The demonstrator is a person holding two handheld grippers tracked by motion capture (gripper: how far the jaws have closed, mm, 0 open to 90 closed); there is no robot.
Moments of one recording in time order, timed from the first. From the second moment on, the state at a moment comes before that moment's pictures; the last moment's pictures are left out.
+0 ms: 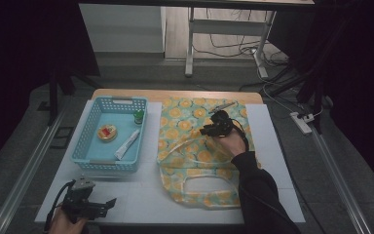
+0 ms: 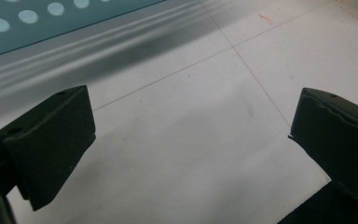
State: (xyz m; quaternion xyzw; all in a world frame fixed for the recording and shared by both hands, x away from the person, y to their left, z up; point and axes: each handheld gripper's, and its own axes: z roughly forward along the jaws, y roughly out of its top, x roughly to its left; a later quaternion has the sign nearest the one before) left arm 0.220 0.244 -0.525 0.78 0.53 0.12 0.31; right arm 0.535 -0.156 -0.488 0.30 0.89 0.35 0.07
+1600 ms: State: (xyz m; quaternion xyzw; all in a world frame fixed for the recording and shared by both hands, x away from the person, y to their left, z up) left arm 0.219 0.244 -0.524 0.78 0.53 0.12 0.32; right arm 0.427 -0.174 -0.516 0.18 0.94 0.28 0.07
